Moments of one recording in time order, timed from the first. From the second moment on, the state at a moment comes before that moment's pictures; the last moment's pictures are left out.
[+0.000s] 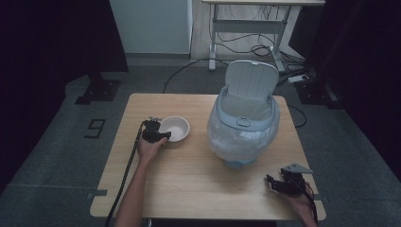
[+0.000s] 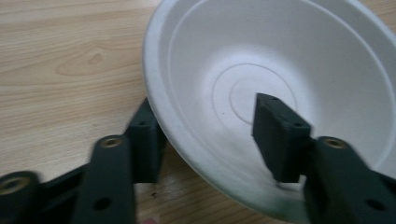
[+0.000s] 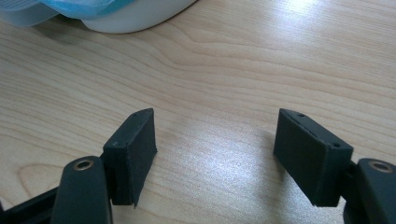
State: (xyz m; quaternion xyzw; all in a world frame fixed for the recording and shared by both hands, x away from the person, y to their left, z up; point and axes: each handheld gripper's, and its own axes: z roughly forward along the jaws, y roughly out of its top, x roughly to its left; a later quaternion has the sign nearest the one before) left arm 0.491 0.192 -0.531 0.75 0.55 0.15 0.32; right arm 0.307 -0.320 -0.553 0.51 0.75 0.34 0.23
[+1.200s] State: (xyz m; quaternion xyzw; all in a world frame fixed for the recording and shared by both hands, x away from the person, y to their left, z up) left arm 0.409 0.218 -0.468 0.71 0.48 0.17 0.49; right arm 0.305 -0.320 -0.554 0.51 0.75 0.34 0.23
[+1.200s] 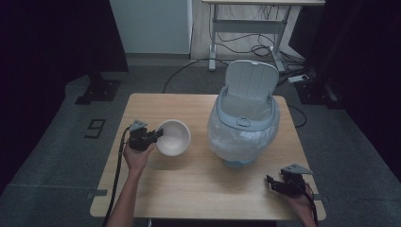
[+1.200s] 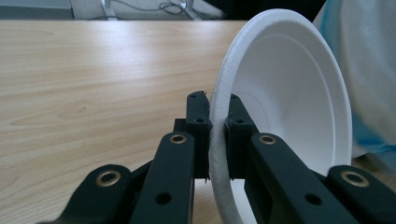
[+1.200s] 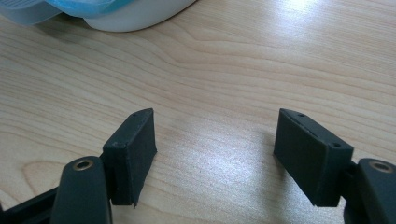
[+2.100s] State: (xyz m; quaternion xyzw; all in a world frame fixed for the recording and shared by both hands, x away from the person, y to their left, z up) left arm 0.382 0.202 -0.401 0.70 0.41 0.18 0.56; right arm 0.305 -0.320 -0.554 0.51 0.75 0.34 0.23
